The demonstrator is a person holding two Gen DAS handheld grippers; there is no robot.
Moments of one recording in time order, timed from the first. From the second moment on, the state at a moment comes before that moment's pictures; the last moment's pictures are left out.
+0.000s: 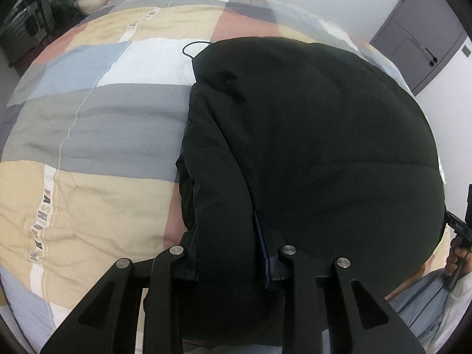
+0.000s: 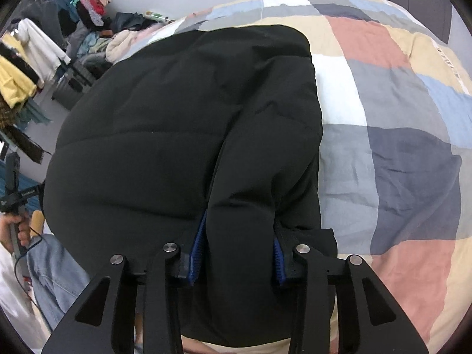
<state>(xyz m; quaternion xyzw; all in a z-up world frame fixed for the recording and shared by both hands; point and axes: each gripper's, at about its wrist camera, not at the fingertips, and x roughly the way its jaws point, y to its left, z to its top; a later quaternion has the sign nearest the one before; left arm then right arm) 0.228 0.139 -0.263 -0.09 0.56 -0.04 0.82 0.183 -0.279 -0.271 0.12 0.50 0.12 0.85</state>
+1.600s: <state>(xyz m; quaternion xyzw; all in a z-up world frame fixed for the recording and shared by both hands) 0.033 -0.009 0.001 -0.03 0.26 -0.03 0.96 0.018 -0.218 -0.025 0.08 0.15 0.11 0.98</state>
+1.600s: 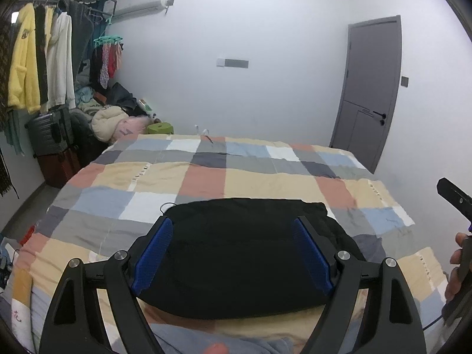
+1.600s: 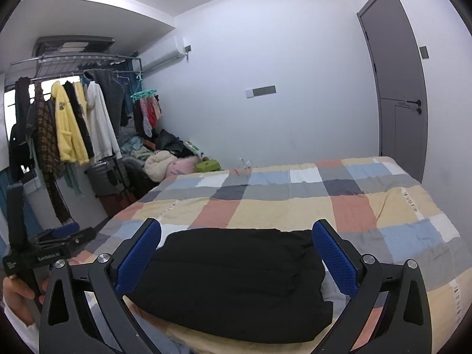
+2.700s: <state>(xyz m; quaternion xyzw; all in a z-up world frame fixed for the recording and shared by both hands) -0.034 -0.024 -0.064 -0.03 0.32 -0.03 0.95 -0.052 -0.173 -0.090 0.06 0.20 0.09 0.97</state>
